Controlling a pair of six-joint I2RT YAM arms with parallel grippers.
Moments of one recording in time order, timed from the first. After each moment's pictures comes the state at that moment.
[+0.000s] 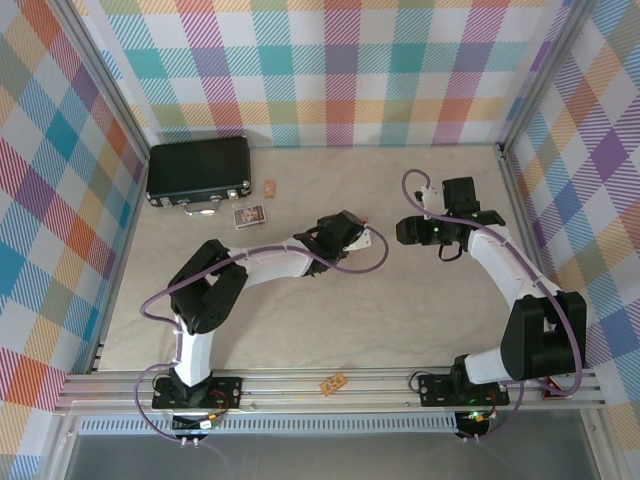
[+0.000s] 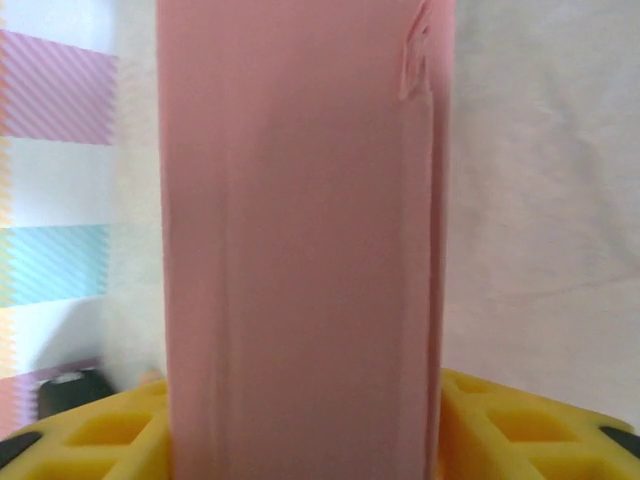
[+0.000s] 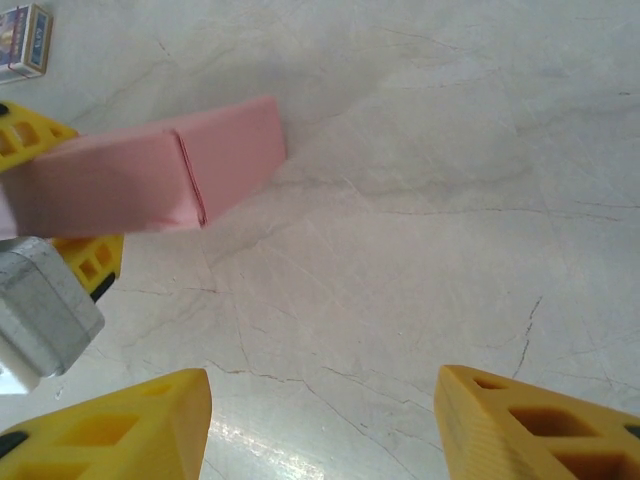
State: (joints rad) left arm -0.86 1.96 1.29 -0.12 -0.56 0.76; right arm 0.14 1.40 1.04 -0.61 -0.38 0.03
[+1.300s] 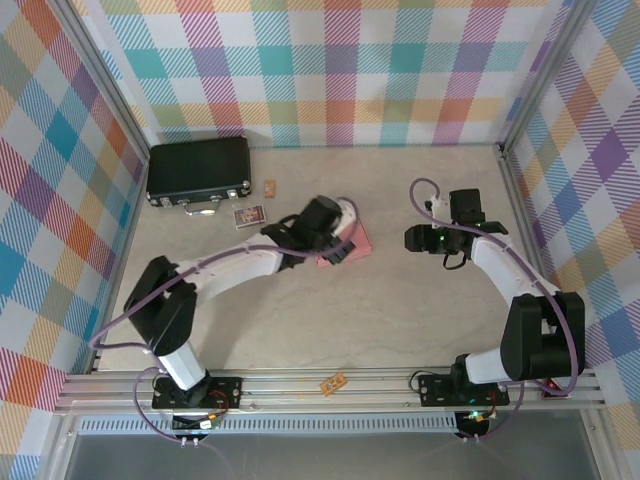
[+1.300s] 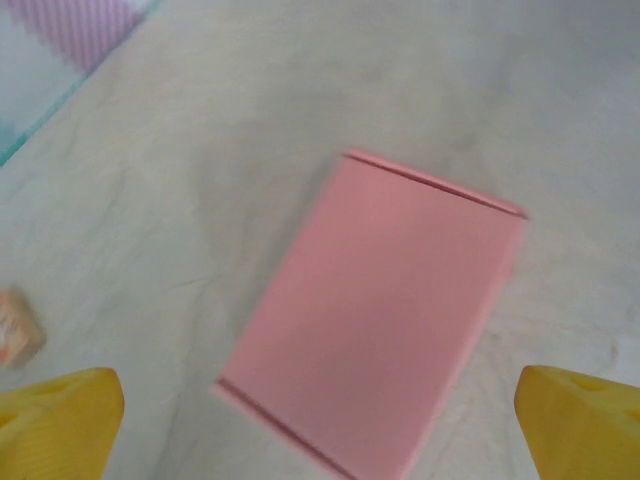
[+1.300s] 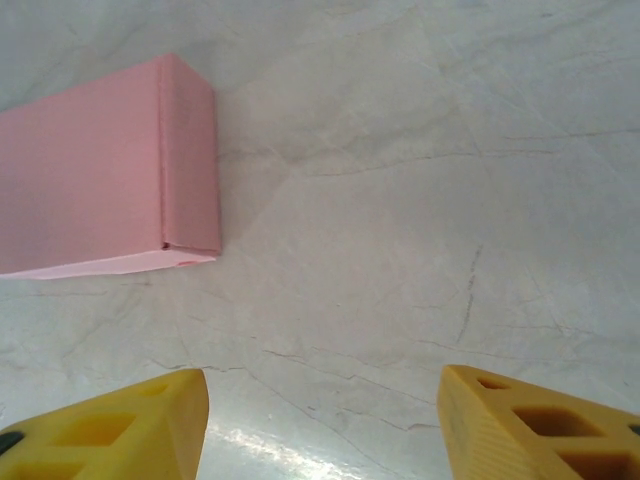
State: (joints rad) left arm -0.73 1.64 1.23 -0.31 -0.24 0.09; right arm 0.07 1.40 0.91 -0.51 -0.31 0.08
